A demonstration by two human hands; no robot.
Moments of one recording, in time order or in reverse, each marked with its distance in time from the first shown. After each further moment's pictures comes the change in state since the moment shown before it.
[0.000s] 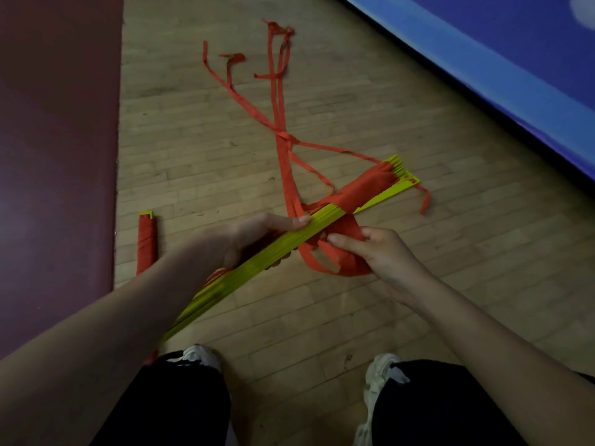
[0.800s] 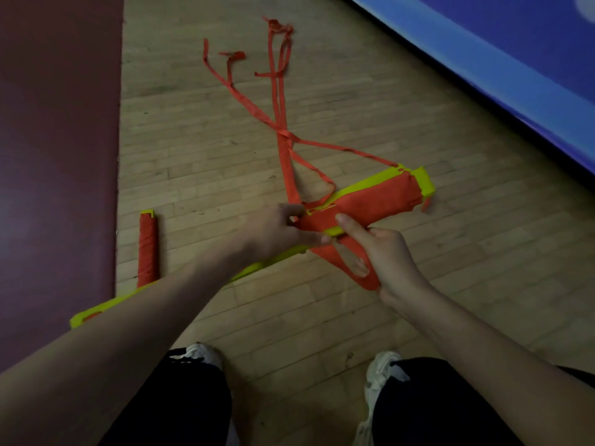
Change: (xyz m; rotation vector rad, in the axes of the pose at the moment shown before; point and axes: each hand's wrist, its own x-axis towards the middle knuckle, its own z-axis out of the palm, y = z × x) left_hand 0.005 0.005 0.021 0.525 0.357 0.334; right_hand -0.010 -0.006 0.017 0.126 0.263 0.034
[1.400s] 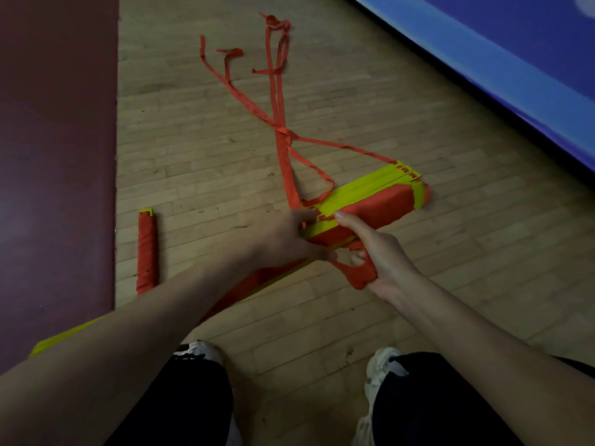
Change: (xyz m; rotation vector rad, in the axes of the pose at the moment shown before) left_hand -0.005 0.008 0.009 0.258 -0.055 0.034; right_hand -0.009 -0.016 0.005 0.258 -0.027 0.220
